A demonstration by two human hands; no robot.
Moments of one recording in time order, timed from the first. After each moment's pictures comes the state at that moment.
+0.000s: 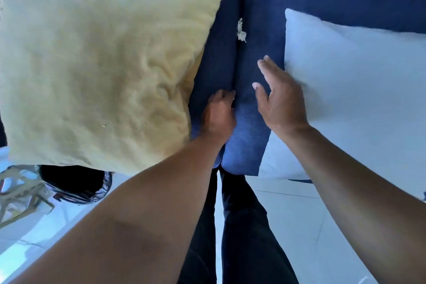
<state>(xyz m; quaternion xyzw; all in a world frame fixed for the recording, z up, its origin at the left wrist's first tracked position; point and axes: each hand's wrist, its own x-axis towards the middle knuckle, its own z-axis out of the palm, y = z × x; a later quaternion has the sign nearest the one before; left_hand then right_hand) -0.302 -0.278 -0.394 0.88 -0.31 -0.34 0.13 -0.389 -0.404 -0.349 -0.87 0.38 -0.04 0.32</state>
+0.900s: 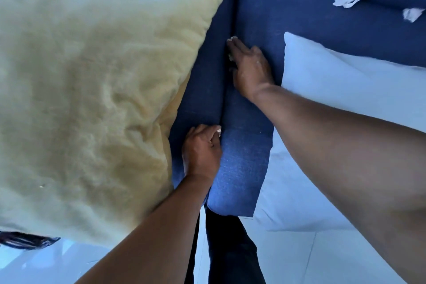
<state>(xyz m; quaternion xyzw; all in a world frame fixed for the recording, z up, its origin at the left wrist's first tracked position) -0.309 -0.265 -0.437 0.91 -0.21 -0.25 0.27 -0.280 -0.481 -0.471 -0.93 0.29 0.12 0.22</state>
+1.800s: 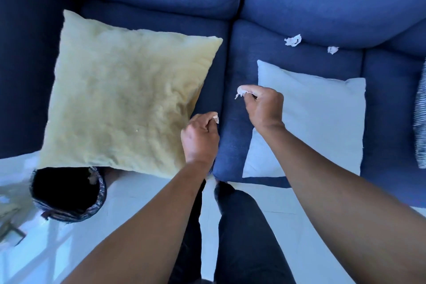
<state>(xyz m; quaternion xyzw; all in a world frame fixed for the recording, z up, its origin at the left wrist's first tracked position) -0.292 -0.248 -0.227 0.89 -0.12 -0.25 0.36 -0.349 -0.406 -0.246 -0.81 0.47 -0.06 0.34</state>
